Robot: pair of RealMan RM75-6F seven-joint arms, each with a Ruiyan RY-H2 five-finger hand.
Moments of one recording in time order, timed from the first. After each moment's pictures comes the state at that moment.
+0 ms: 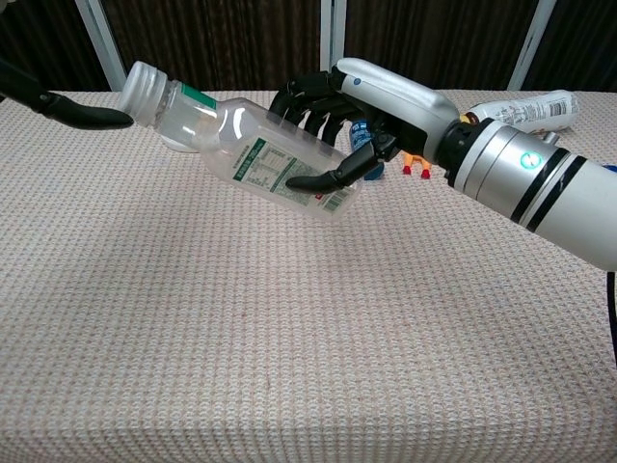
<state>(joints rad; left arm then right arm) -0.51 -1.42 -0.11 -1.59 1.73 1.42 -0.24 0.82 -1.73 0.13 -1.23 -1.60 1.10 0.50</state>
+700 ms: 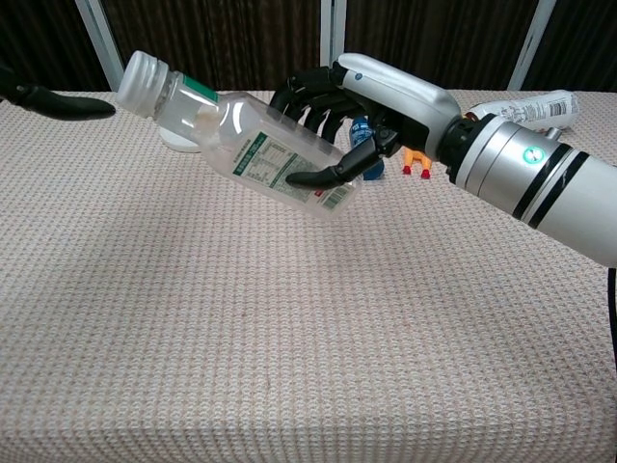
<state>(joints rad) -0.49 -1.42 -0.10 -1.59 1.72 1.46 -0.25 0.83 -1.72 0.13 -1.24 -1.60 1.11 0.52</state>
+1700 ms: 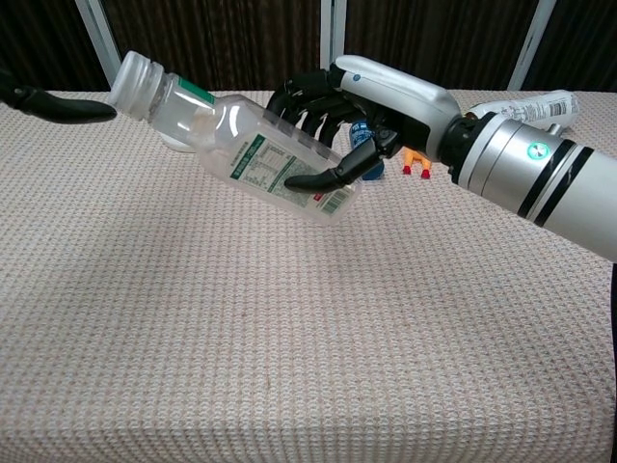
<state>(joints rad) -0.49 -1.43 -0.09 -1.59 1.73 1.48 -0.27 0.84 -1.69 0.11 -1.28 -1.59 1.08 0.54</state>
